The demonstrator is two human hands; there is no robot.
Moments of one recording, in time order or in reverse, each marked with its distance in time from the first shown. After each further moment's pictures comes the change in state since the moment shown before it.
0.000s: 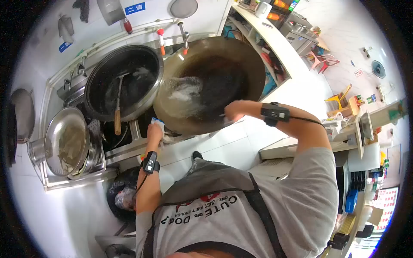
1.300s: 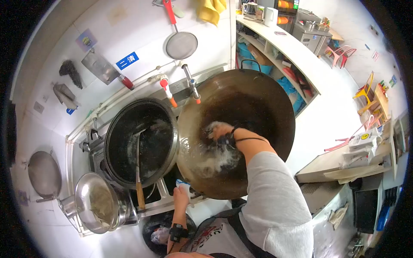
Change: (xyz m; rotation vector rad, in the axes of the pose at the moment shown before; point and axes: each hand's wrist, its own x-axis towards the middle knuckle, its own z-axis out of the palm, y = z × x) left_hand -0.028 0.020 -0.023 -0.117 0.022 -0.197; right_hand 0.342 0.114 0.036 0.325 0.489 -0.134
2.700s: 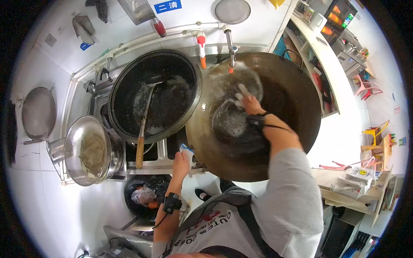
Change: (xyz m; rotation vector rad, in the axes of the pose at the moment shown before) left_hand -0.004 0.010 -0.003 -0.011 0.022 -0.041; right_hand -0.046 -0.010 -0.030 -0.737 0.345 0.015
